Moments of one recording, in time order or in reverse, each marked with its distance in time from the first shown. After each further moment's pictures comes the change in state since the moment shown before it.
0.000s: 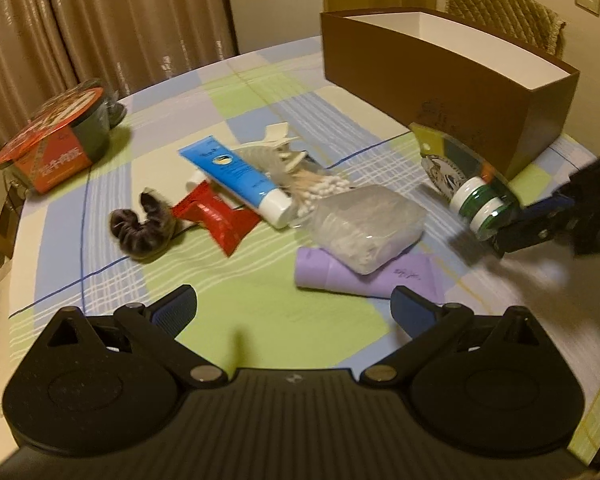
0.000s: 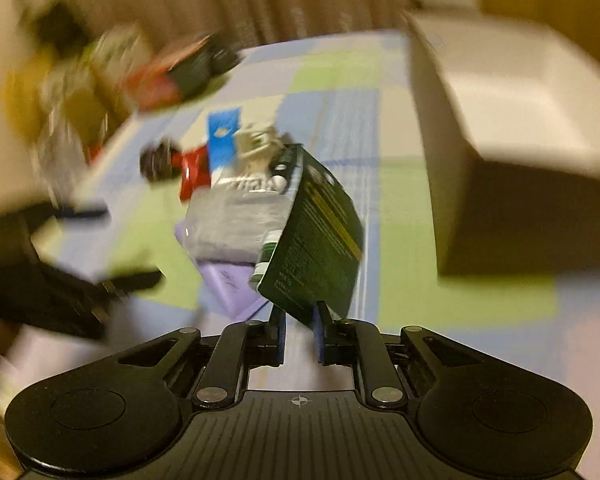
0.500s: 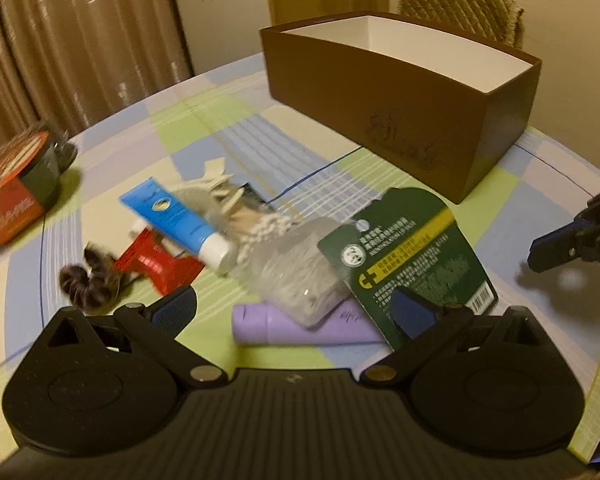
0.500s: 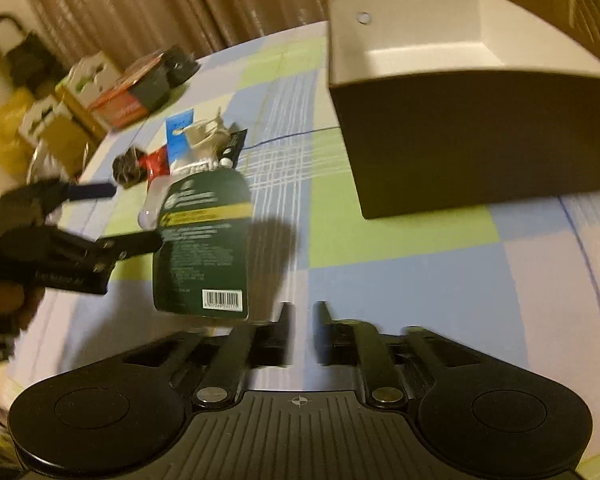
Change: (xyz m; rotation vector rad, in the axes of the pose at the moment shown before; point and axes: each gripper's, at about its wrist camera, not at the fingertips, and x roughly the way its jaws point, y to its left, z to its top) left arm 0.015 -0.030 0.025 0.113 -0.039 -0.071; right arm -0.029 -0.016 -0.025 -0.001 -0.028 -0.074
